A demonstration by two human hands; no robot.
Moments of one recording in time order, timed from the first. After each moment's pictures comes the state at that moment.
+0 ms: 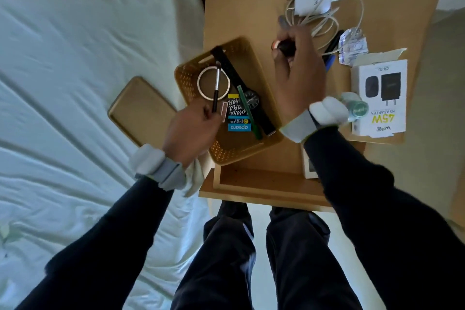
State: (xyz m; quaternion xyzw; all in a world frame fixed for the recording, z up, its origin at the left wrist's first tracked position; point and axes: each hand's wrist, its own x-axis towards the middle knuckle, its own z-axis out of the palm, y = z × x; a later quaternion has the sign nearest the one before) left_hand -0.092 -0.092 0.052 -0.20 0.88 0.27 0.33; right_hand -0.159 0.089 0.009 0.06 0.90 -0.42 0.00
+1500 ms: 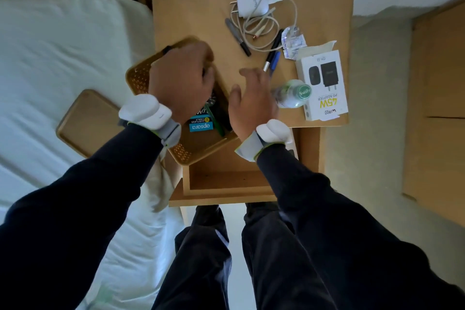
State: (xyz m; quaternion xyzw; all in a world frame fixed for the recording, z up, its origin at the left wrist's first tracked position) left_hand -0.151 -0.046 0.036 0.12 0.98 0.16 0.06; right_hand -0.098 0.091 0.006 0.16 0.94 -0.29 0.10
